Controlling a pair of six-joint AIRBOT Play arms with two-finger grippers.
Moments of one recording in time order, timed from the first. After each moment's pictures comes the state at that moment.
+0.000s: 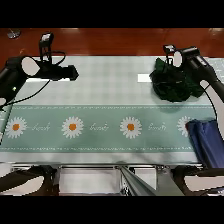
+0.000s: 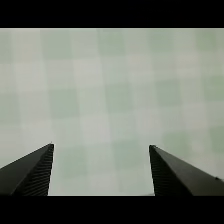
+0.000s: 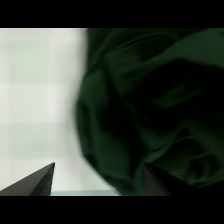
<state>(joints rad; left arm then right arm) -0.18 -1.32 1.20 1.37 -0.77 -1.58 0.19 -1.59 1.48 -1.78 1.18 1.82</state>
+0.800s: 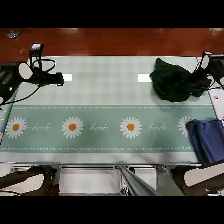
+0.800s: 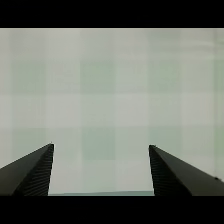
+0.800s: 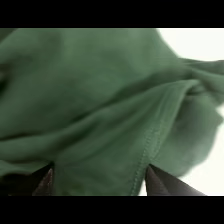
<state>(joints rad) -0.06 -1.35 1.14 1.52 -0.82 -1.59 -0.17 -1.75 1.51 -1.75 1.06 1.96</state>
